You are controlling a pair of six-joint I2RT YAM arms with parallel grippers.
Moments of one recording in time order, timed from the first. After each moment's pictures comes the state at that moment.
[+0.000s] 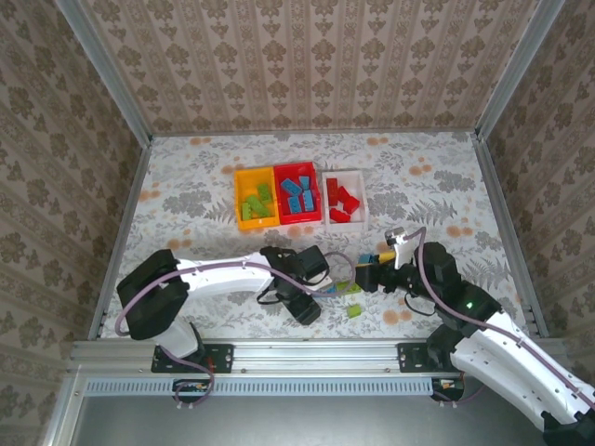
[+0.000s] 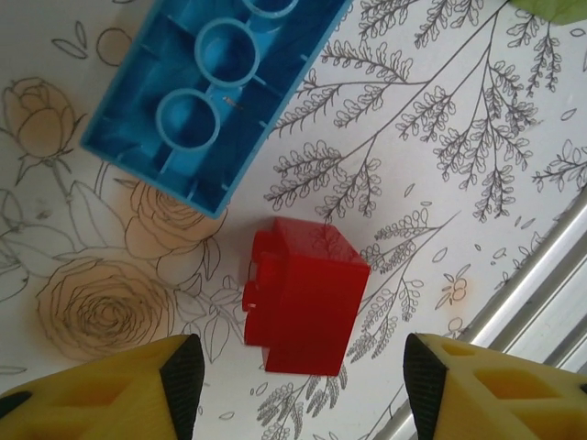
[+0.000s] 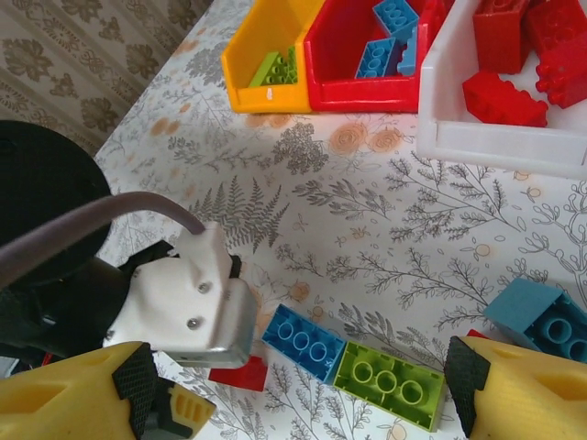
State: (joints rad) left arm -1.15 1.60 0.96 -0.73 0.17 -0.16; right arm 0.60 0.54 0.48 -0.42 -0.21 0.43
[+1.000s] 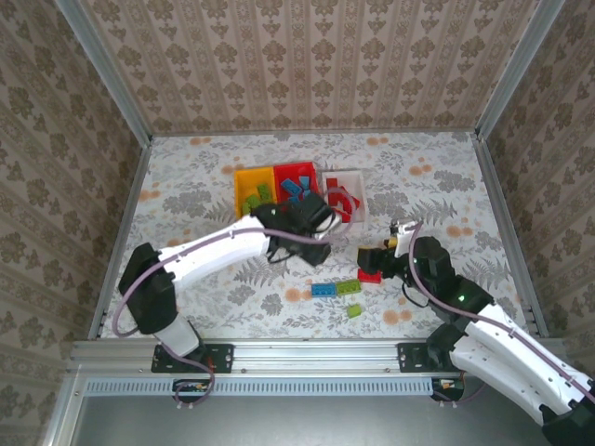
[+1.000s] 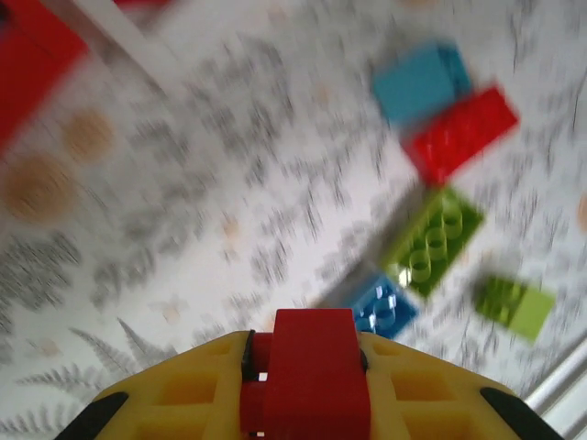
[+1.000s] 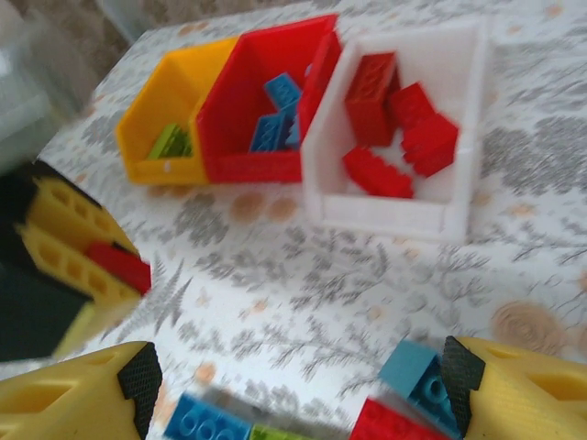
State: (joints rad) left arm -0.99 1.65 1.40 -0.84 0.04 -0.22; right arm 0.58 0.64 0.49 -0.30 0.07 0.41
